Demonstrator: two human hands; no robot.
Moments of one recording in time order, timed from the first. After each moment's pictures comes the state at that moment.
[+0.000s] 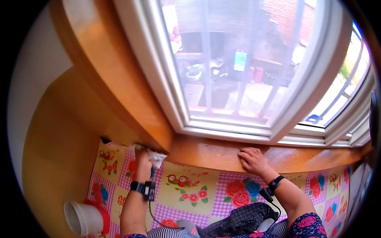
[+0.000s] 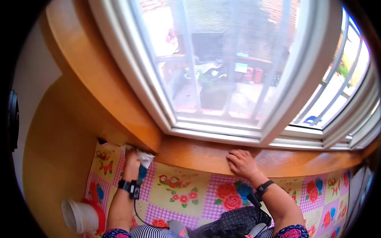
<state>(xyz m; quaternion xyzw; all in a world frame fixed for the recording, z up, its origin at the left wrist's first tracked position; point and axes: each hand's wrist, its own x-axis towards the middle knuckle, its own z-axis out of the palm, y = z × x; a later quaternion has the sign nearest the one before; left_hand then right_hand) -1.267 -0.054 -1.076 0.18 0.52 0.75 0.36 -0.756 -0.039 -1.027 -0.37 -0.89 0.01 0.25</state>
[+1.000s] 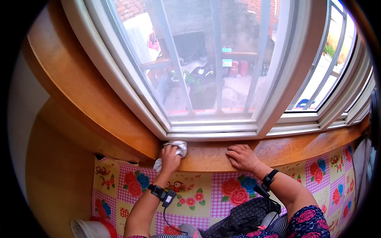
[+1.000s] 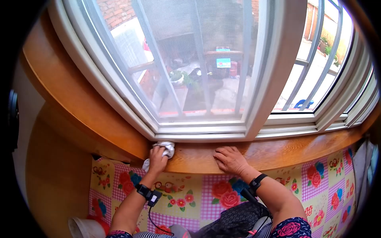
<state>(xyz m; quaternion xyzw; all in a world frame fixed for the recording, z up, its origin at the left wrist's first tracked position) -1.116 -0.031 -1.058 0.74 0.60 0.30 0.03 -0.752 -0.039 -1.032 -0.37 -0.89 0.03 0.26</state>
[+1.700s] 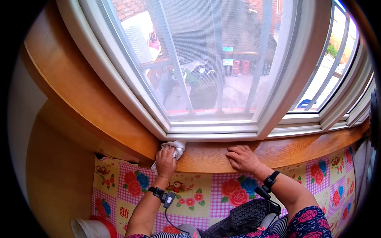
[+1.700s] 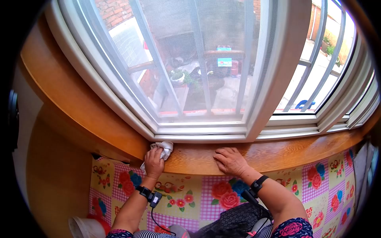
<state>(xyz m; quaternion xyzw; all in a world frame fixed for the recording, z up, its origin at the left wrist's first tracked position) -1.121 -0.046 -1.052 0.75 0.60 0.25 -0.12 -0.751 -0.037 -1.033 -0.37 -0.89 0.04 0.26</state>
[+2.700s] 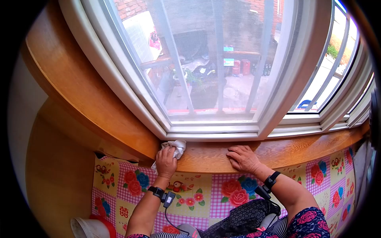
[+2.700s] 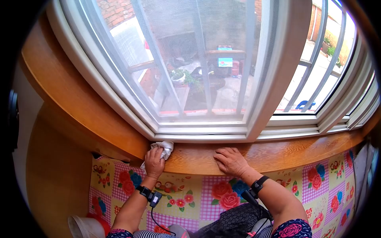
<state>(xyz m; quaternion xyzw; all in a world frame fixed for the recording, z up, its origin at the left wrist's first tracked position) -1.122 -0.047 -1.053 0.75 0.60 0.24 -0.12 -0.750 -0.036 -1.034 -0.37 -0.89 0.05 0.25</state>
